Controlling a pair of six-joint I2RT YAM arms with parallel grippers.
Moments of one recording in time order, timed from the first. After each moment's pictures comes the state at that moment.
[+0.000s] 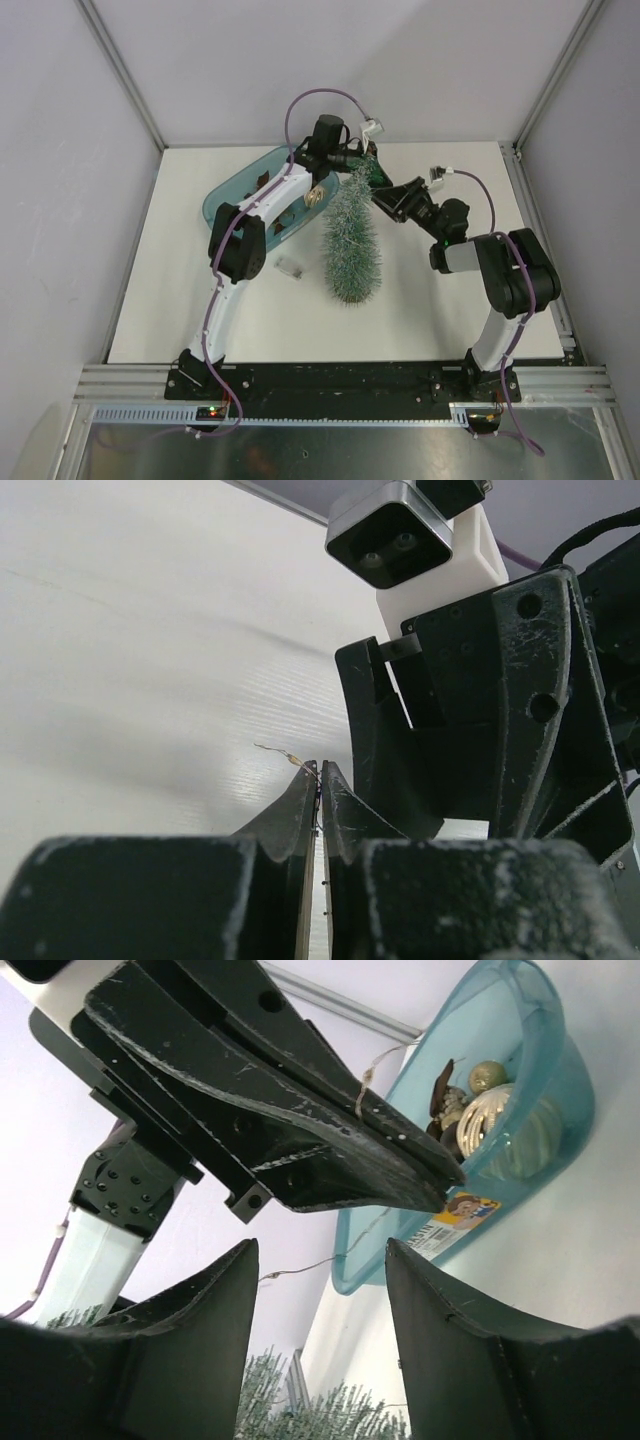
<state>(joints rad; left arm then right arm) -0.54 2.38 2.18 -0.20 1.01 -0.08 0.22 1.81 0.72 1.26 -0.58 1.27</state>
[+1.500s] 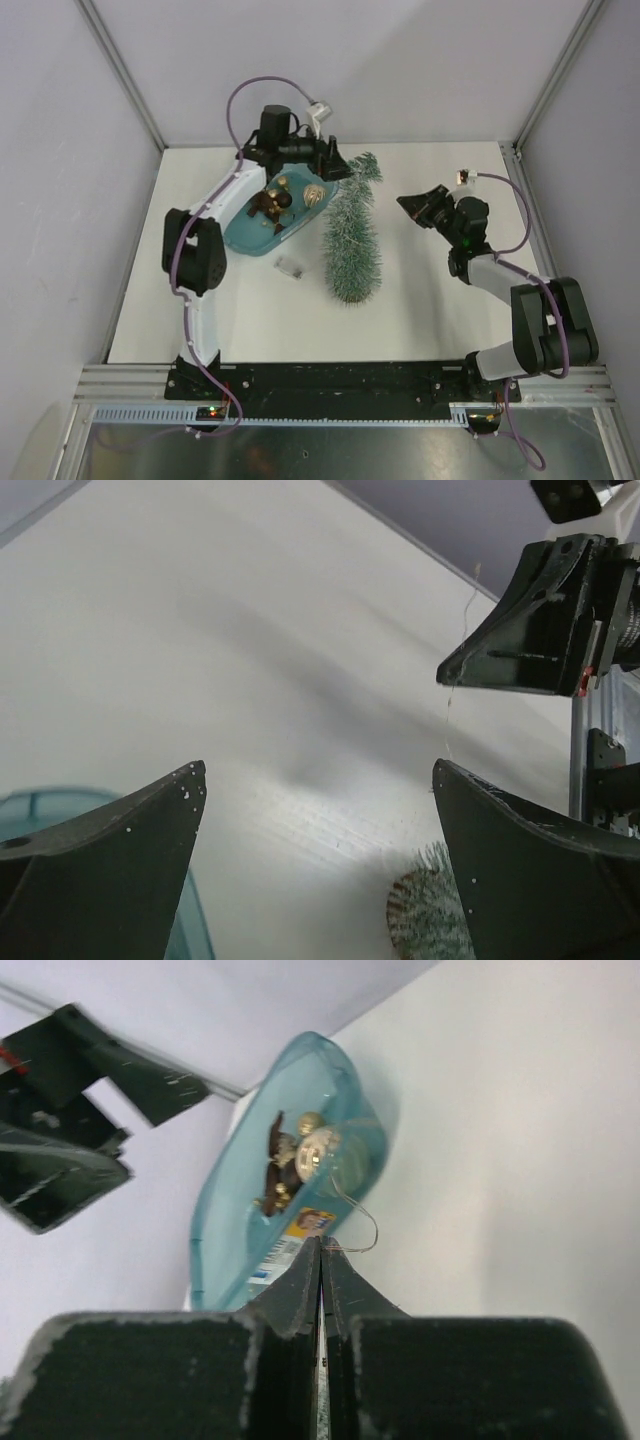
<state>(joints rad) -0.38 2.09 1.87 -0.19 0.89 -0.08 0.17 1.45 0.65 0.74 -0.36 0.91</state>
